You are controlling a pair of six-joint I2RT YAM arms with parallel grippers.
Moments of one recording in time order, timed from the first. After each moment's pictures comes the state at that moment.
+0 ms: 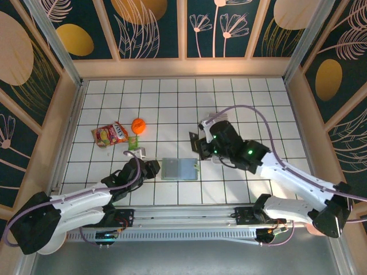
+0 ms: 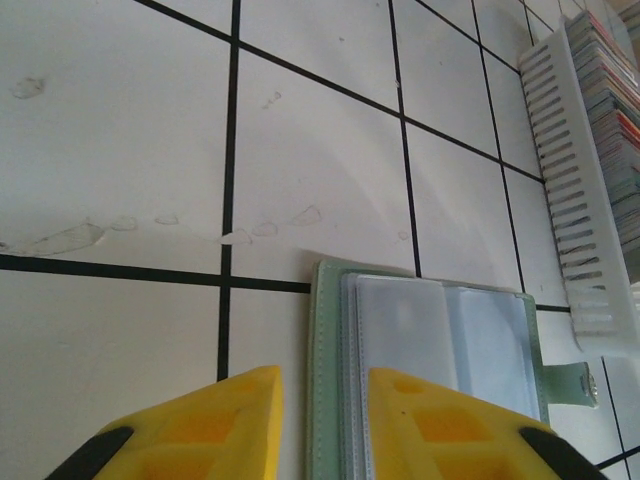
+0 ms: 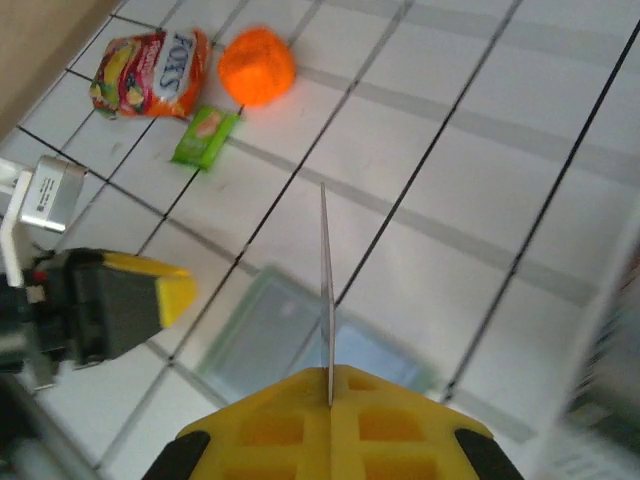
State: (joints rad) left arm -0.81 1.00 0.19 0.19 -0.14 -0.97; right arm 0.89 1.09 0.88 -0.47 -0.01 0.45
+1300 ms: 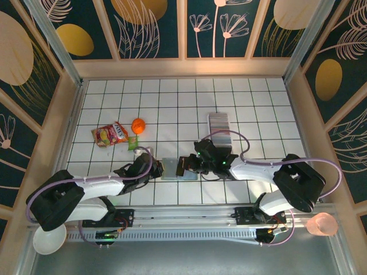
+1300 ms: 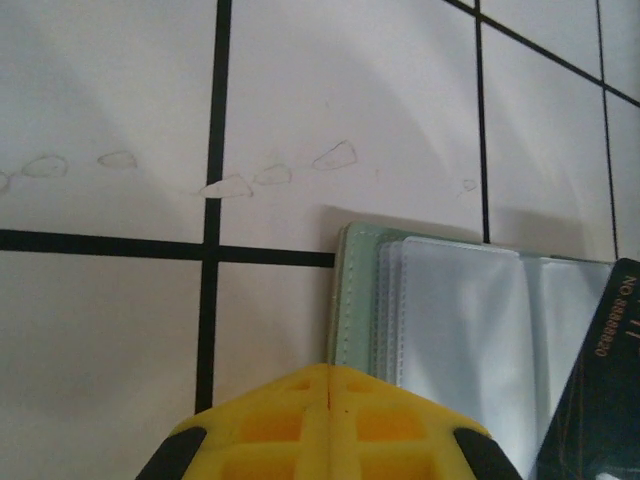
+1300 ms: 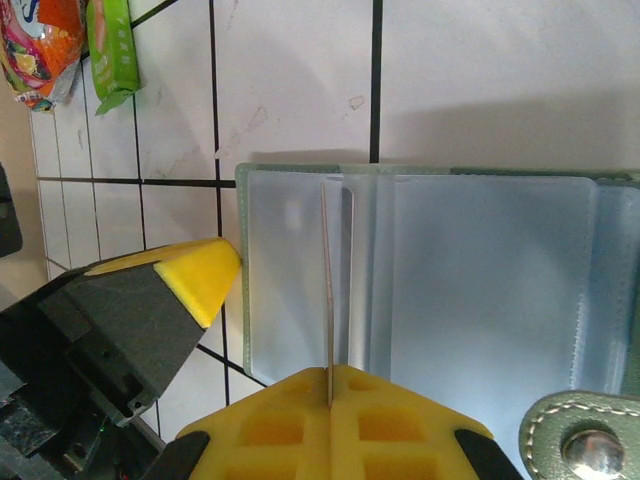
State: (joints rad) left arm -0.81 1.28 0.28 0.21 -0.09 -0.97; right arm 0.92 1.43 0.60 0.08 -0.20 1.05
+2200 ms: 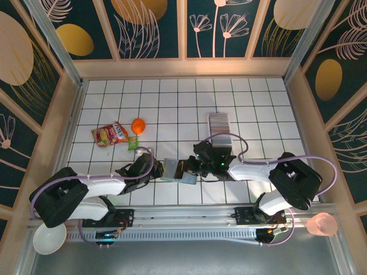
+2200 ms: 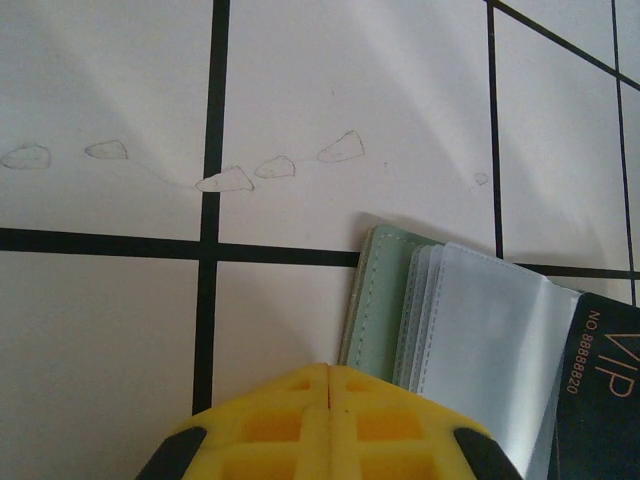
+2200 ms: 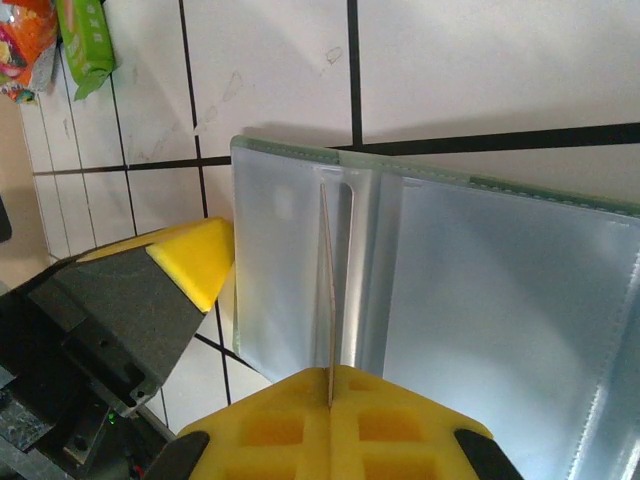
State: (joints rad) left arm -0.81 1.32 0.28 0.25 -0.07 -0.97; right arm 0.94 1.47 0.58 0.10 -0.23 1.12
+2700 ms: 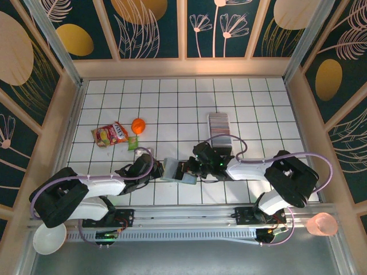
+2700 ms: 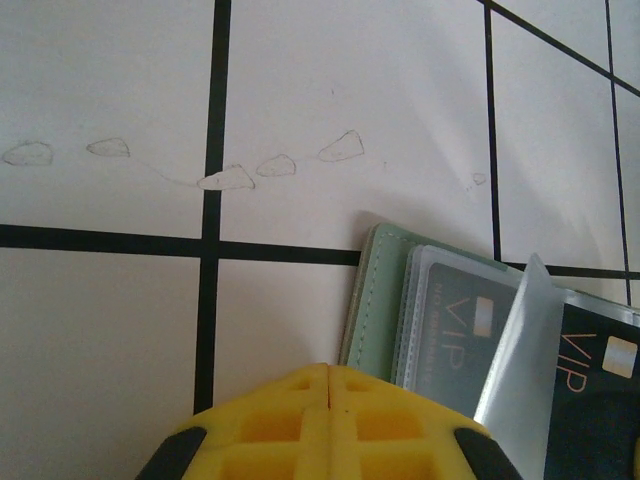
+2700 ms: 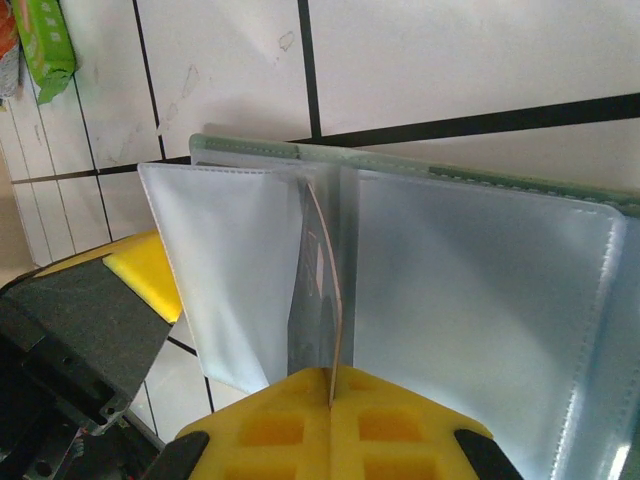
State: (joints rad) left arm -0.81 1.31 0.26 0.26 -0.07 -0.98; right arm 0.94 1.50 0.58 0.11 -0.24 1.15
